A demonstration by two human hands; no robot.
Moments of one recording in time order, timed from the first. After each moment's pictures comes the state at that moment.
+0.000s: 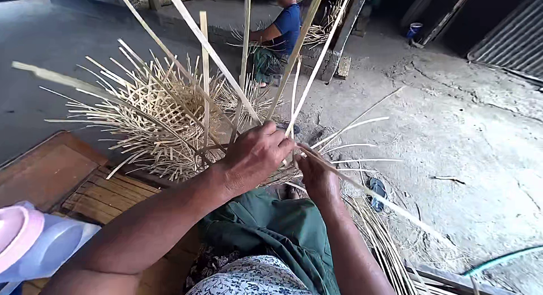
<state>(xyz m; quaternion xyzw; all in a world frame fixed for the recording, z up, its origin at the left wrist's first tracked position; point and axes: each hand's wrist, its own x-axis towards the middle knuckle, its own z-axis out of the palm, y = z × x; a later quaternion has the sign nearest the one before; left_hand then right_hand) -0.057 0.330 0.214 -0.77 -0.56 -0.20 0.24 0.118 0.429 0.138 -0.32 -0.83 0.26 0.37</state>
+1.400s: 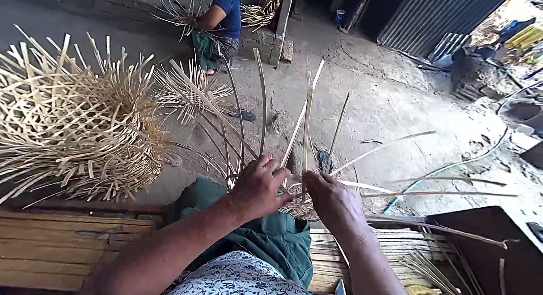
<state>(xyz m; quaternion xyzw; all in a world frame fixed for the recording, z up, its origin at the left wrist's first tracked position) 0.047 0.369 0.127 -0.77 -0.54 -0.34 -0.03 0.252 0.404 0.154 -0.45 -0.87 -0.02 0.19</state>
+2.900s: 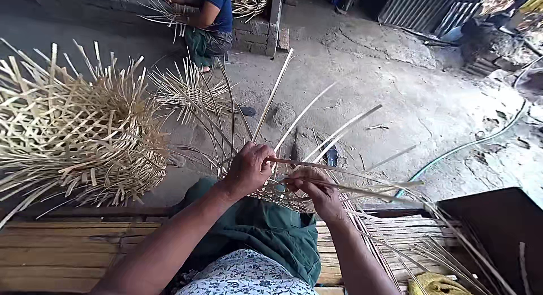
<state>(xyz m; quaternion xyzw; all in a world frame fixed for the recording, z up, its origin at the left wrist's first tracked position) 0.021 0.403 0.100 -0.73 -0.55 -0.40 -0.06 0.248 0.429 0.087 -0.23 -0.70 0.54 0.41</state>
